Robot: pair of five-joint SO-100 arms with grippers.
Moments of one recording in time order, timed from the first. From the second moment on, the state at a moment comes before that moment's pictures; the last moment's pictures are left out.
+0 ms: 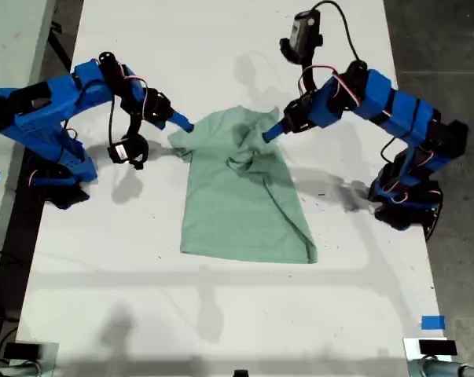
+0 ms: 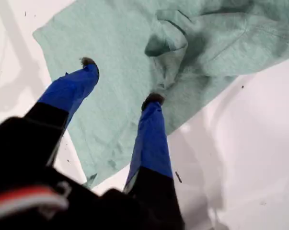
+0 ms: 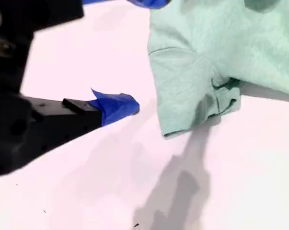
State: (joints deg) arm 0 -42.5 104.8 109.3 75.8 35.4; arm 1 24.0 101.0 77.3 80.4 -54.0
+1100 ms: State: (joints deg) arm 0 -49.9 72.3 99.8 73.0 41.0; arm 1 23.6 121.6 100.1 74.4 -51.2
